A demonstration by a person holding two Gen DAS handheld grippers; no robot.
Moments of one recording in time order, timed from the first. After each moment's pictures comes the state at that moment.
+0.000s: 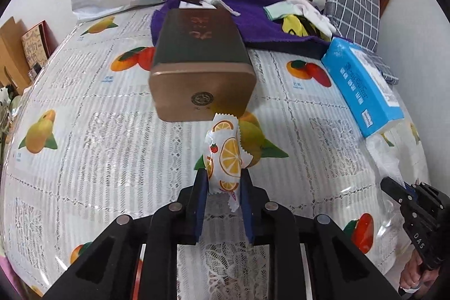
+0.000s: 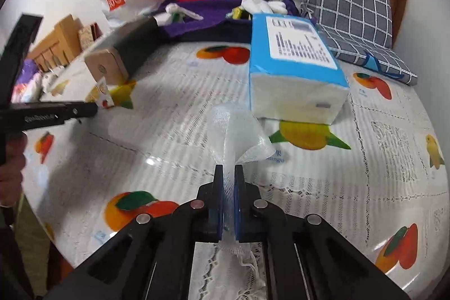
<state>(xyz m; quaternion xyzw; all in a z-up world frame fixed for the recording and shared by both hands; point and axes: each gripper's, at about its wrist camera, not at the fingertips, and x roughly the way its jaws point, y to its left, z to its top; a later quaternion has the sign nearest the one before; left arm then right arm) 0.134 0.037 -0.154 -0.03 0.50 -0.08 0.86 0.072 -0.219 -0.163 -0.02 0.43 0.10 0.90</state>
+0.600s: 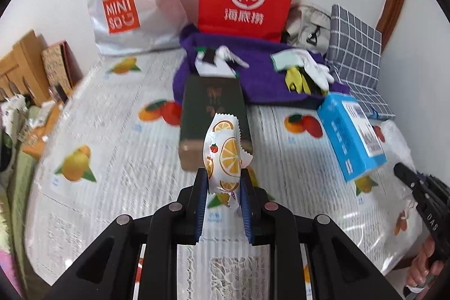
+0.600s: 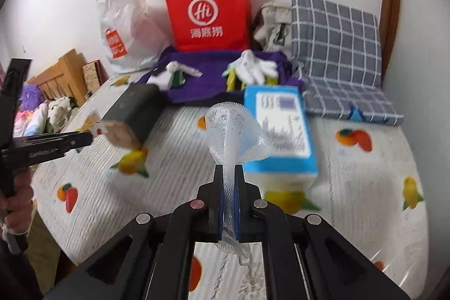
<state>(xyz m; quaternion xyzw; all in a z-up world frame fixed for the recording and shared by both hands) 0.138 0.041 -0.083 -0.04 0.44 -0.04 0.90 0.098 -0.226 -0.082 -0.01 0.37 0.07 0.93</state>
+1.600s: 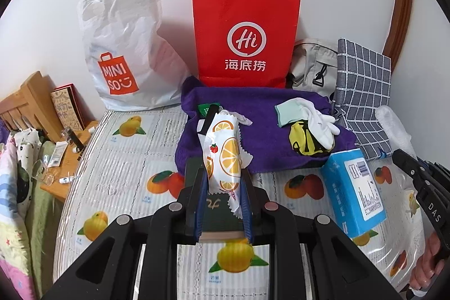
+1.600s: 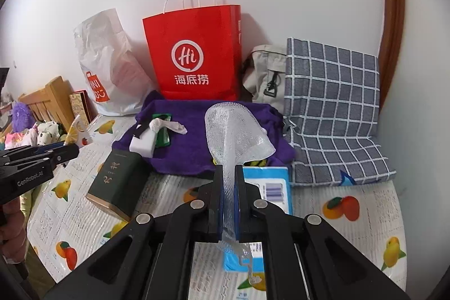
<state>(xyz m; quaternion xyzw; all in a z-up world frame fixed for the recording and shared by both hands) 0.202 0.016 -0.020 0.00 0.40 0.00 0.92 0.182 -0.219 -0.023 -0.01 0.33 0.07 0.94</state>
